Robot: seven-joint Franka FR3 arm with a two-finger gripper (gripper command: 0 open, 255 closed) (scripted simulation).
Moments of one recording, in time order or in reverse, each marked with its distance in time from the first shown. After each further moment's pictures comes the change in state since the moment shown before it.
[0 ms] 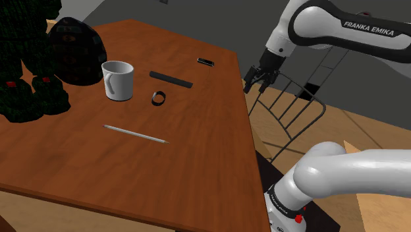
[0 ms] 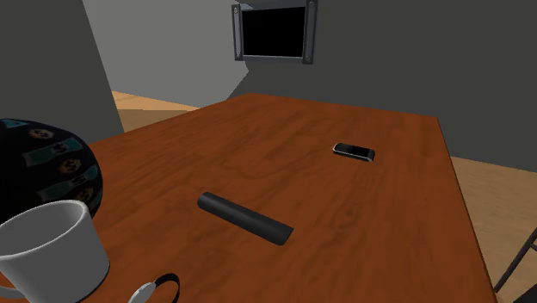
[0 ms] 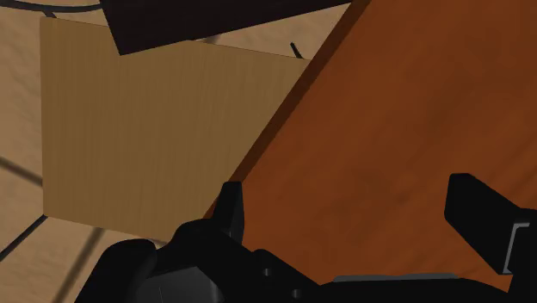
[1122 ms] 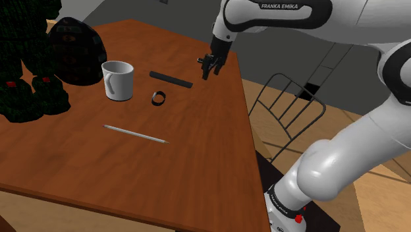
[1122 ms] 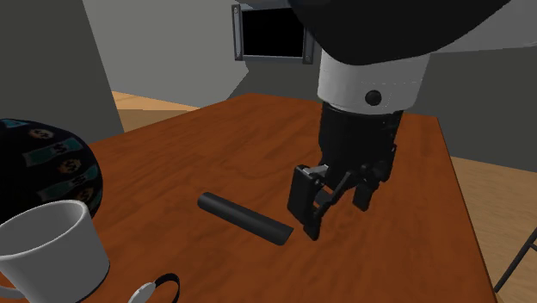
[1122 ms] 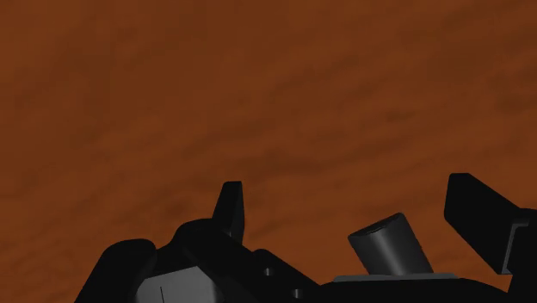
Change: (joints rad) arm 0.132 0.582 0.040 0.431 -0.031 0.149 -0.274
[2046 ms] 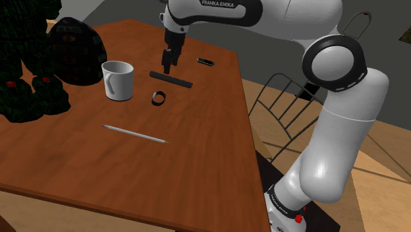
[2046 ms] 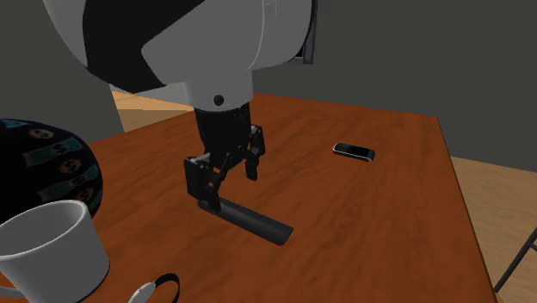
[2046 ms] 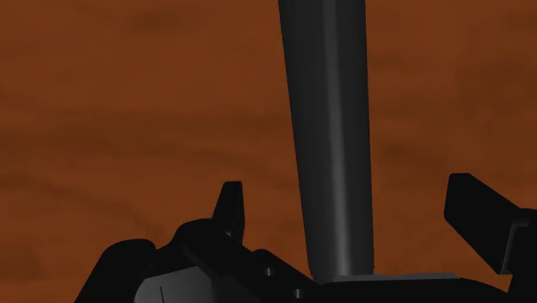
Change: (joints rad) arm 0.104 0.474 0.092 0.542 -0.081 -0.070 -0.196
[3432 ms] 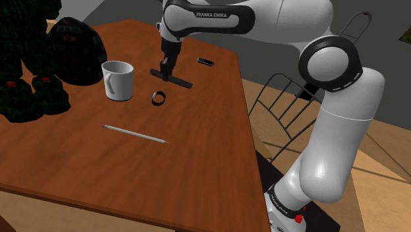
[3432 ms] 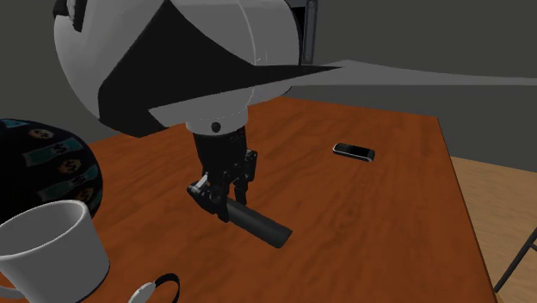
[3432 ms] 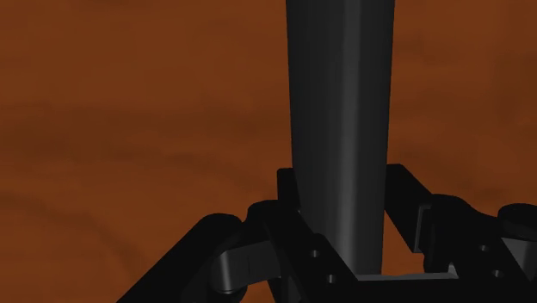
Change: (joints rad) arm 0.004 0.025 0.003 -0.050 -0.007 0.076 0.000
